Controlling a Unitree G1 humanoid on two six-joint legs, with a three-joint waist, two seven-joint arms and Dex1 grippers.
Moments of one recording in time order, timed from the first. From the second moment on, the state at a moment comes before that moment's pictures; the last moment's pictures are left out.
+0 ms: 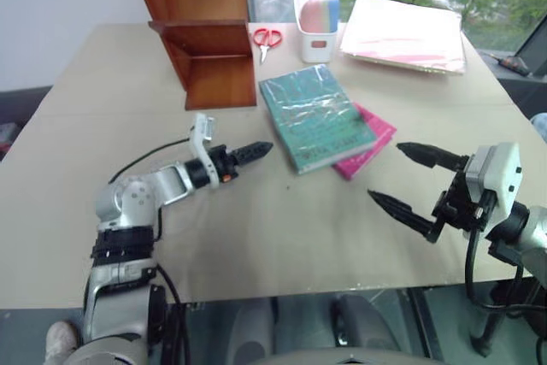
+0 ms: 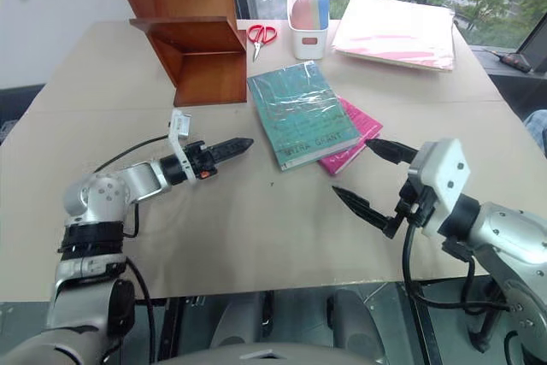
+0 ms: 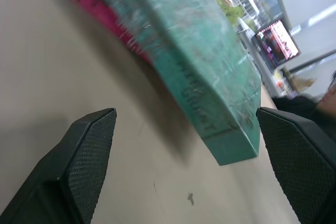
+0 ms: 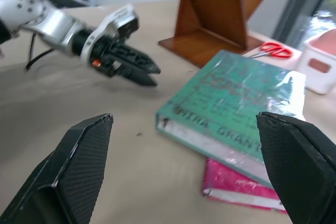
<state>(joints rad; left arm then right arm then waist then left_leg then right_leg) -0.59 0.46 0.29 0.27 -0.92 1.15 -0.56 0.02 -0.66 -0.29 -0.90 0.70 0.67 0.60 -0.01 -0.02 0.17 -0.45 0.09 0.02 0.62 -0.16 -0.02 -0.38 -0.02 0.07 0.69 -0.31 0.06</state>
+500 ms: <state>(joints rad) -0.86 0.28 0.45 0.70 -0.93 1.21 -0.41 0.01 -0.66 -0.21 -0.92 0.65 0.63 0.54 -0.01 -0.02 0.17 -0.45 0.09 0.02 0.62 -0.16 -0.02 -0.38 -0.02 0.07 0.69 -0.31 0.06</state>
